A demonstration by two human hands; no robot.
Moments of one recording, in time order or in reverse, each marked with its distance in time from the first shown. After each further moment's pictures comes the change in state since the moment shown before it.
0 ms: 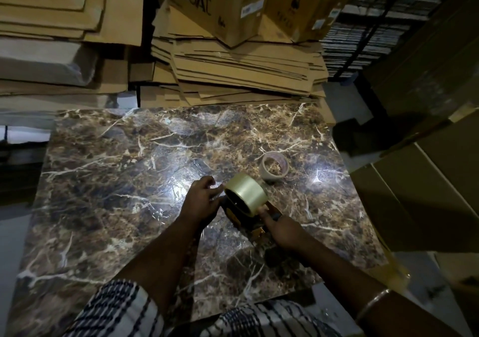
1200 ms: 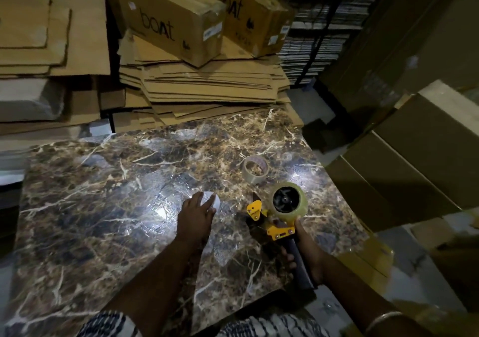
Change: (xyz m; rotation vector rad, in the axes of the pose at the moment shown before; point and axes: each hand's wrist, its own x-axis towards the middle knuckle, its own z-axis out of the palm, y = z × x) left_hand -0.015 -0.004 0.011 0.183 -0.103 0.016; right_hand -0.029 0.088 0.016 1.194 -0.240 0.198
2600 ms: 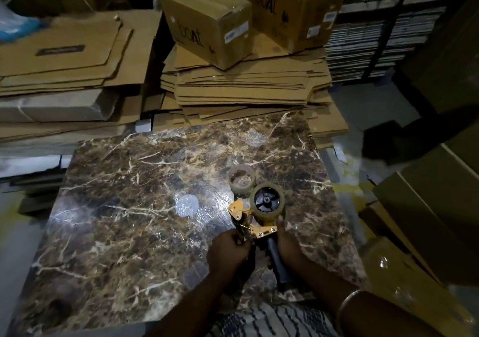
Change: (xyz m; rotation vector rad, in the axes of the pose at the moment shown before) left_hand -0.021 0.244 0.042 -0.262 0.061 -0.692; right_hand 0.106 -0.066 -0.082 -0.355 0.092 -0.184
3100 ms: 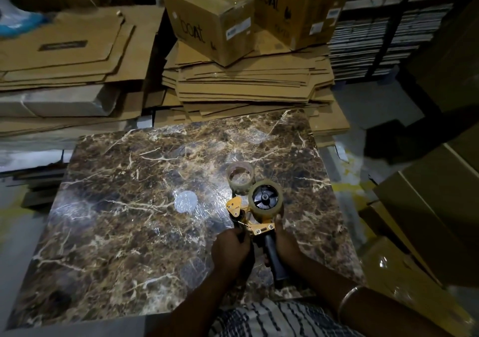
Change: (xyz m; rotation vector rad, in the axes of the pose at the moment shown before) left_hand -0.003 0.004 0.017 0.020 0.056 0.106; right_hand 0.042 0.039 -0.015 -0.185 -0.016 -0.025
